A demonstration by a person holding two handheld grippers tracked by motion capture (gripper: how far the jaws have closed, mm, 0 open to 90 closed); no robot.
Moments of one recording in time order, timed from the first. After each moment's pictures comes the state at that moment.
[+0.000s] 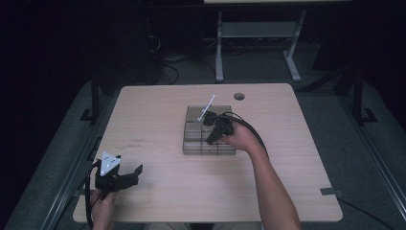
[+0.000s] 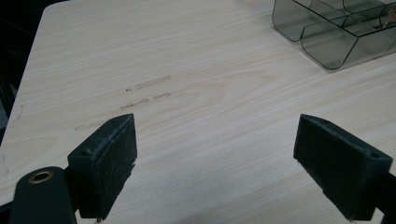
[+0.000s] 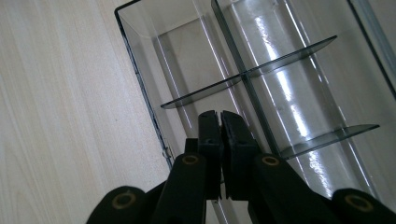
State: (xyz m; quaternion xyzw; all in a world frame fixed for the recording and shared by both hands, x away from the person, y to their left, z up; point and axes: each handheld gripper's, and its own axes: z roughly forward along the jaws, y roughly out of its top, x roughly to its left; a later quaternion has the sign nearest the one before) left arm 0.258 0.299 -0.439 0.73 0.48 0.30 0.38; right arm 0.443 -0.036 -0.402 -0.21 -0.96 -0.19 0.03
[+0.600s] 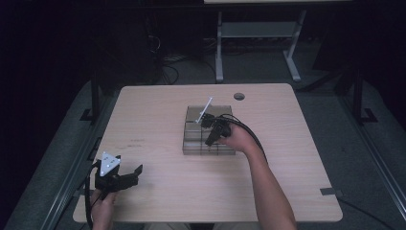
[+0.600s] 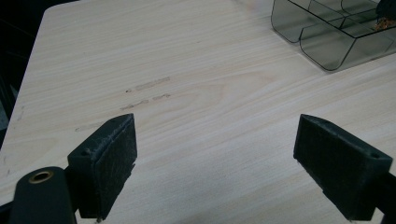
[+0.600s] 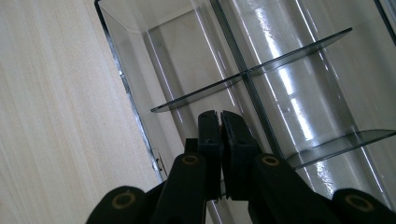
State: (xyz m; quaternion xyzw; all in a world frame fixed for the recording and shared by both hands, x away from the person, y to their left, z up) left arm 0.257 0.299 -0.439 0.73 0.48 0.30 0.38; right arm 0.447 -0.029 -0.415 -0.22 -0.96 -0.17 0.03
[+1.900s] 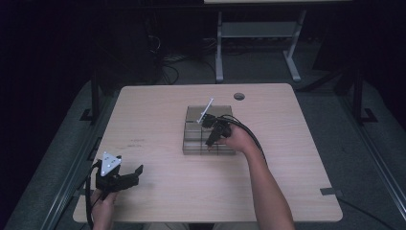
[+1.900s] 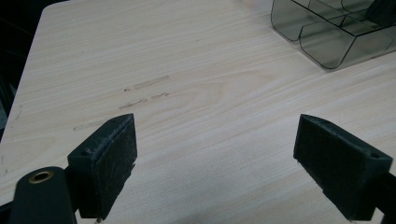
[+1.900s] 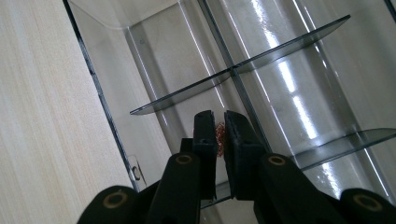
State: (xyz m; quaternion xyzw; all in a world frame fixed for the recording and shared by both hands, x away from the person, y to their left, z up) left arm 0.257 0.297 -0.439 0.73 0.48 0.30 0.38; right arm 0.454 -0.032 -0.426 -0.23 -0.96 -0.17 0.03
